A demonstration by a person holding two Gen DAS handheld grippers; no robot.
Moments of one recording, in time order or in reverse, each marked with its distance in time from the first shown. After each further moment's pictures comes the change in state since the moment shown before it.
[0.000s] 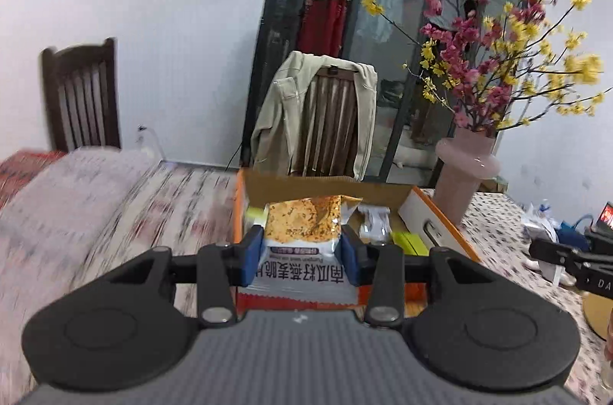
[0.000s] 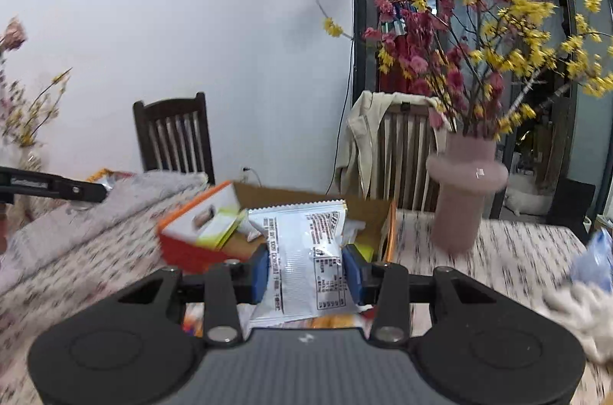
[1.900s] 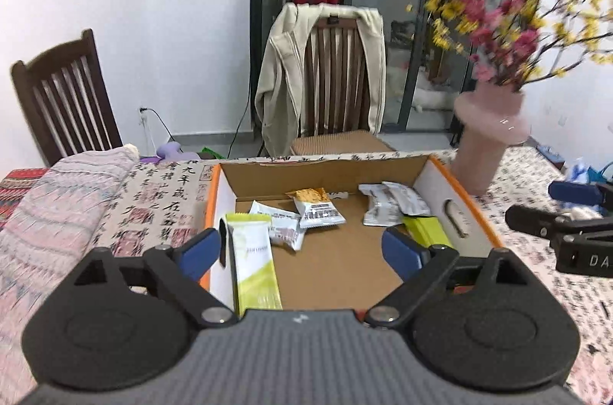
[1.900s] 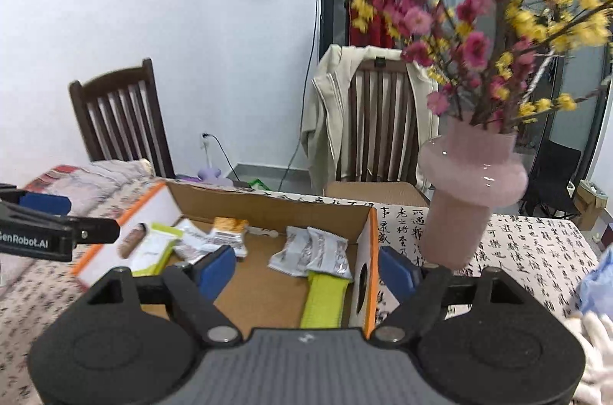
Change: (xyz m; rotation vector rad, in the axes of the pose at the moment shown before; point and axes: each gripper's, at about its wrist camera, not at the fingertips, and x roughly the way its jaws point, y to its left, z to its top) left arm 0.053 -0.053 0.026 0.088 0.159 0.088; right arm 0.115 -0.019 0.058 0.055 0.162 -0.093
